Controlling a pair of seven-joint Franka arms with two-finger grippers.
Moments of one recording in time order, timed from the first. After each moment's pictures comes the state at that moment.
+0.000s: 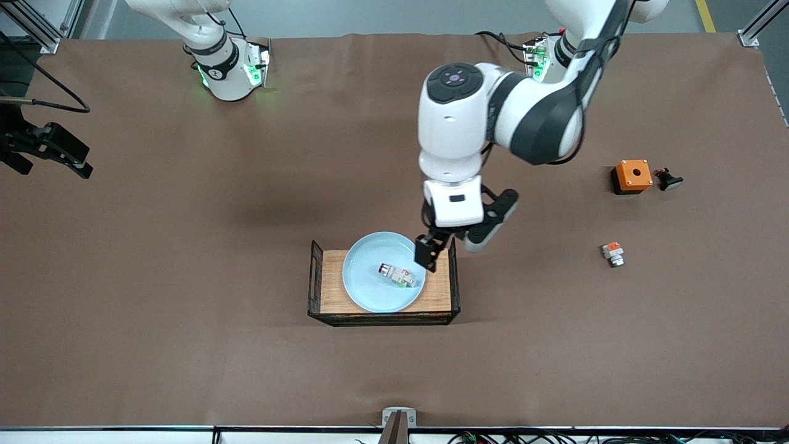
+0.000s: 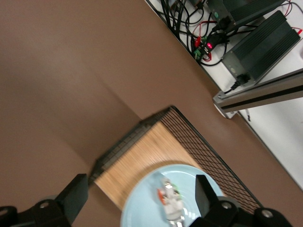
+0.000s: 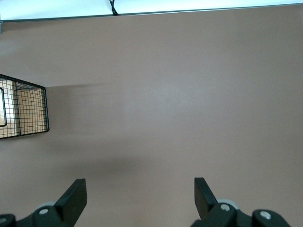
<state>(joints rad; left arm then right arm) -0.62 0.53 -0.03 -1.21 0.28 1.97 -1.55 0.03 0.00 0.01 -1.47 -0.04 1.60 0.11</state>
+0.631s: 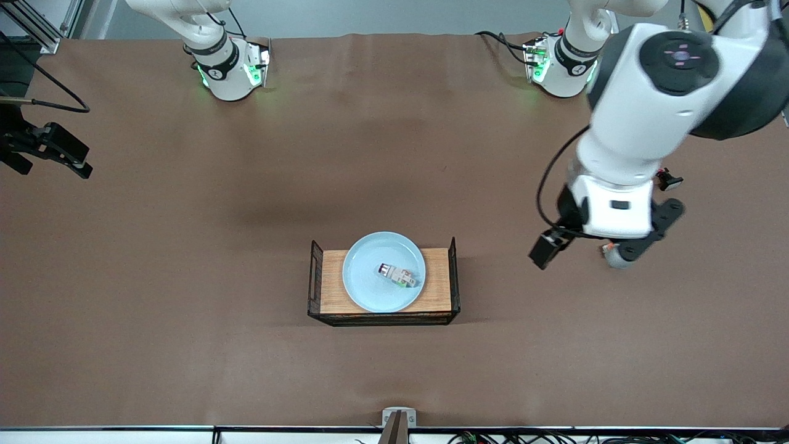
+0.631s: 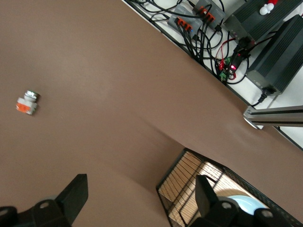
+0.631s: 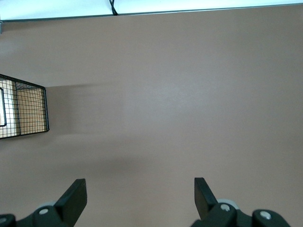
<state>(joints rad) -0.36 0.38 -0.03 -1.22 0.10 1.80 -1.03 0.03 0.00 0.01 -1.47 -0.04 1.60 0.11</state>
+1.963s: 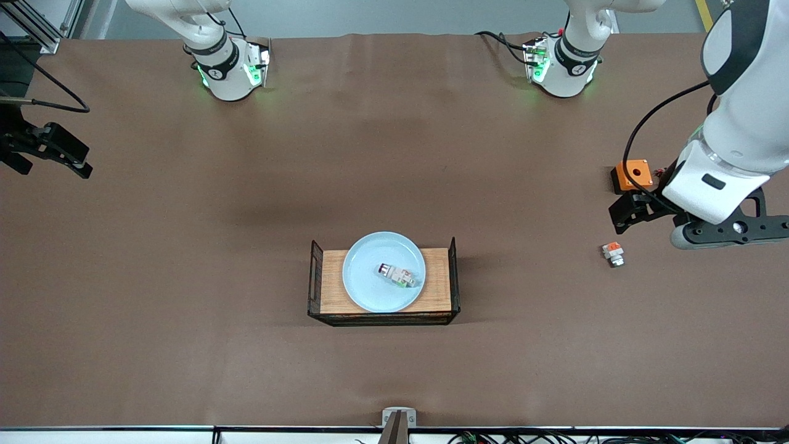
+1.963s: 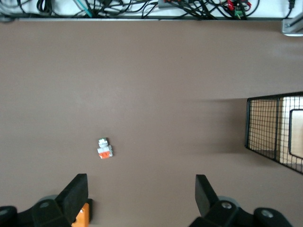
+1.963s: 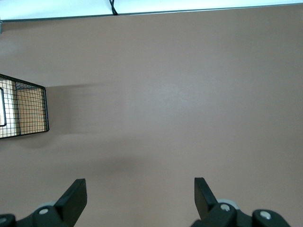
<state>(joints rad) -0.21 0.29 -0.03 -1.23 0.09 1.63 -0.23 0.03 0.00 0.01 -1.47 -0.04 1.60 0.11</state>
